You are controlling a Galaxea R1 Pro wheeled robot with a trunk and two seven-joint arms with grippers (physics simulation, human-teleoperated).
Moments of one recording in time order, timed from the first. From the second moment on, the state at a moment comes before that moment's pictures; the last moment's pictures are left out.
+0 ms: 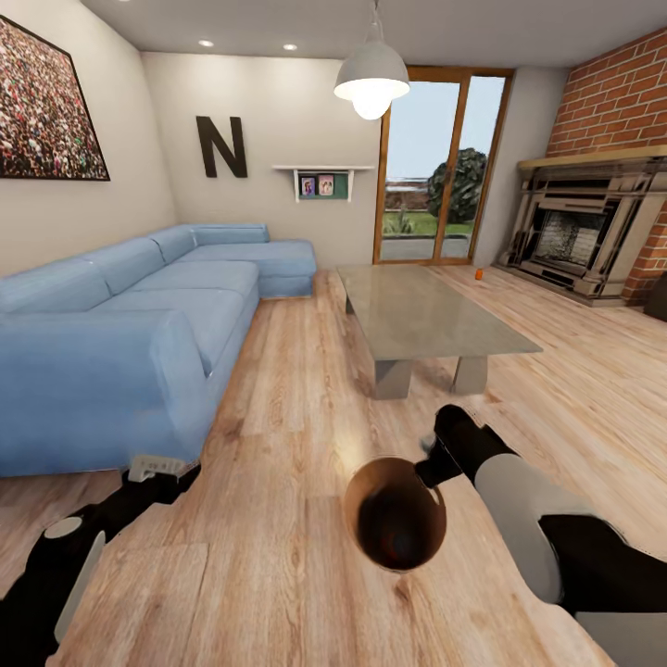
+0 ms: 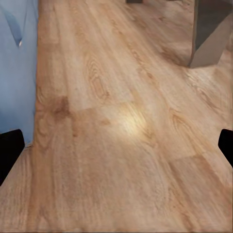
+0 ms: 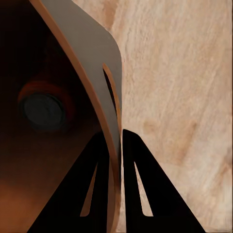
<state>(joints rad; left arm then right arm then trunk) -0.33 0.23 0.19 -1.28 0.04 0.31 -0.43 -1.07 0.02 -0.01 -0.34 0.70 1.03 0.59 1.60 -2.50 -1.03</state>
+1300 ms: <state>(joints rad) -0.24 0.16 0.19 -0.86 0.04 0.18 -0.48 -1.12 0.08 0.01 -0.52 0.49 1.05 0.66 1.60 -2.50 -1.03</state>
